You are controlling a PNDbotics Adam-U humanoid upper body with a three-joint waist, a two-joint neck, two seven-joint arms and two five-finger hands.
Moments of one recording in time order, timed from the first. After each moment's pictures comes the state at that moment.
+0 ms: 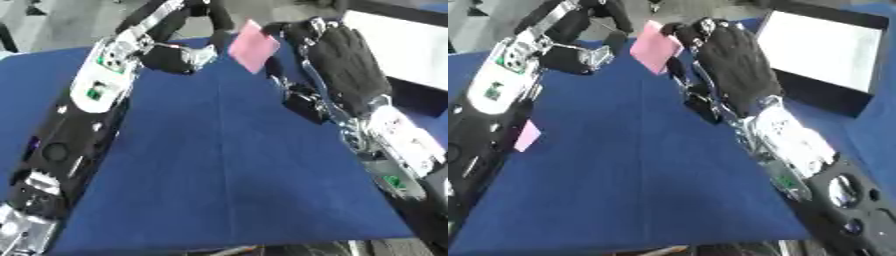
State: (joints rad) left arm -0.98 0.12 -0.22 -1.16 -0.02 -0.55 -0.57; right arm -0.48 -0.44 0.43 -1.99 1.17 0.19 -0.04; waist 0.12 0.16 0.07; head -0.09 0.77
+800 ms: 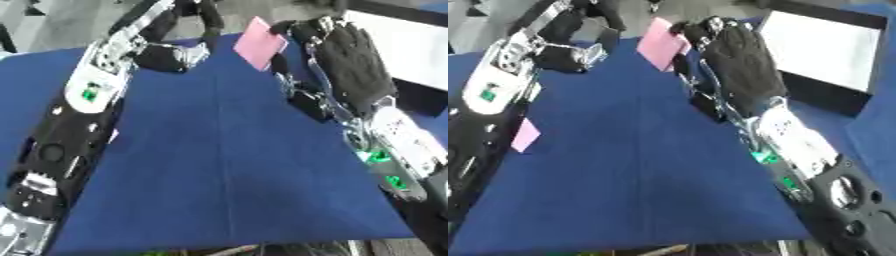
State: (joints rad) left arm -0.98 0.17 -0.16 -1.19 0.01 -0.57 -0.55; right arm -0.45 -0.43 0.38 -1.99 1.21 0.23 -0.07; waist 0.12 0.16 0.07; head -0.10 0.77
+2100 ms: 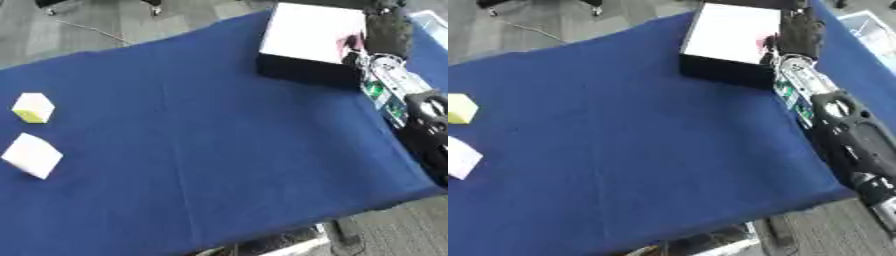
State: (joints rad) left arm -0.65 0.36 0.09 -1.44 0.16 -0.53 -0.59; right arm -0.41 -0.72 0.05 -1.42 1.04 0.64 -0.06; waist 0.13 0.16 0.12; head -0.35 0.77
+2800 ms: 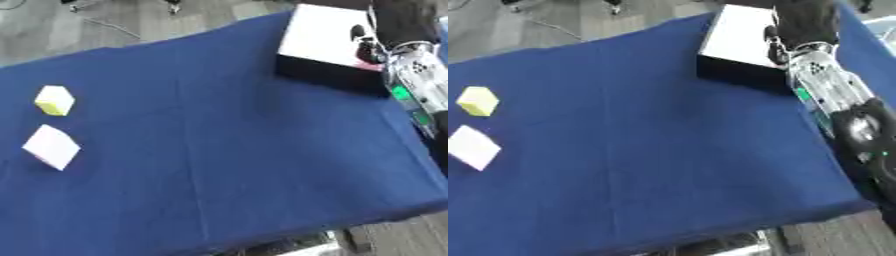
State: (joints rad) left arm -0.67 0.43 0.12 -1.34 -0.03 -0.59 -0.53; right arm -0.42 -0.56 0.17 -1.96 1.49 0.25 0.11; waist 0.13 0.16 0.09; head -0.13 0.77
